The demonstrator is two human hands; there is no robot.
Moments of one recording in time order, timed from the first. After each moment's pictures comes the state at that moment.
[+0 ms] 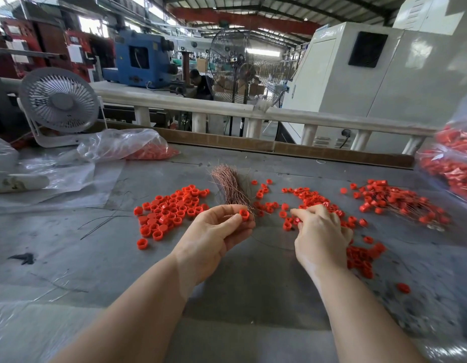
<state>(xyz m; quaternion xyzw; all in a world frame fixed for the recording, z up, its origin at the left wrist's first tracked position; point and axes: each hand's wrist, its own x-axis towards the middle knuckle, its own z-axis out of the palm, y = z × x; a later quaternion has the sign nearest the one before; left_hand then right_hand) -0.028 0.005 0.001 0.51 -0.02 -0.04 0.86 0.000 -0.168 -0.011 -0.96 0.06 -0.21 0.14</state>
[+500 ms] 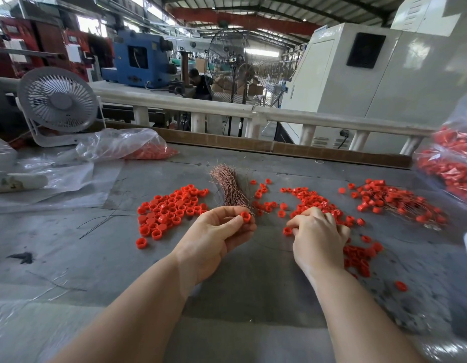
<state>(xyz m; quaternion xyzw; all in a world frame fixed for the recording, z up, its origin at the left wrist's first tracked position) -0.030 0.001 0.004 0.52 -0.02 -0.06 0.85 -0.001 -0.168 -0.013 -0.97 0.05 -0.21 0.10</state>
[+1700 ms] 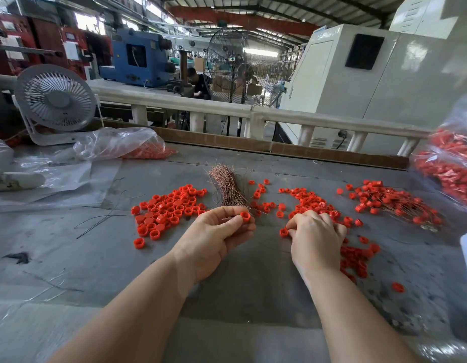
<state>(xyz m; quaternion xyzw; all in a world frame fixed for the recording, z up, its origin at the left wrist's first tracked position) -0.030 0.001 0.004 0.48 -0.02 -0.07 0.87 0.000 -0.168 -0.015 -0.97 0.05 -0.22 0.08</state>
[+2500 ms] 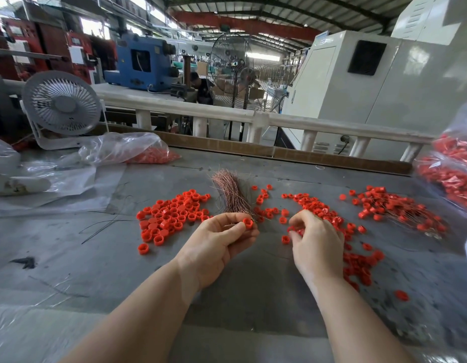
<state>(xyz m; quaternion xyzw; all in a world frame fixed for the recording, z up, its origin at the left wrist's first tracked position) -0.029 0.003 0.004 0.47 -0.01 -0.07 0.88 -0.004 -0.163 -0.009 -0.93 0.01 -0.28 0.22</state>
